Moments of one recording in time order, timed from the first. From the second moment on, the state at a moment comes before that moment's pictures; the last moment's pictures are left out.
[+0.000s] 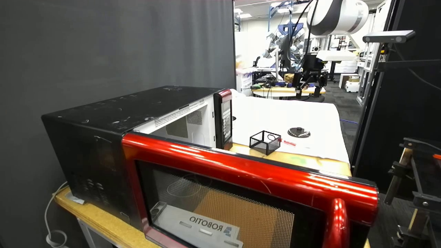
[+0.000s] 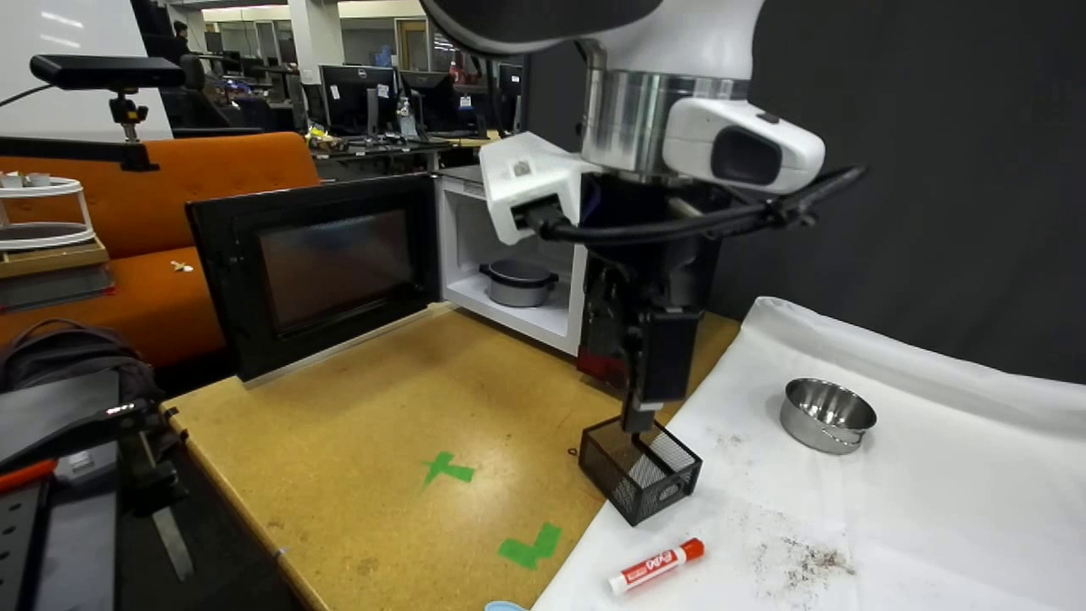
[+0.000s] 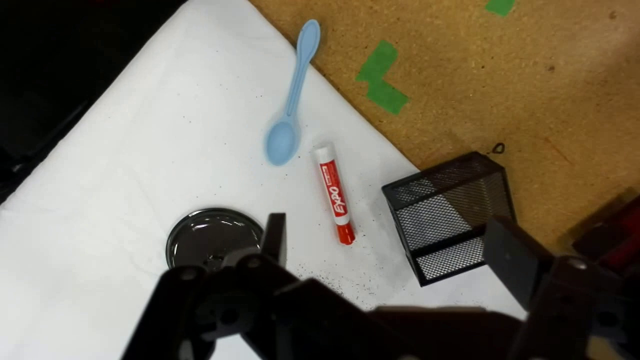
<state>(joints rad) -0.15 0.29 -0.19 -2.28 0.17 2.59 0.01</state>
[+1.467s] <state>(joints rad) -0.23 0.69 -0.12 -2.06 0.05 2.67 -0.11</state>
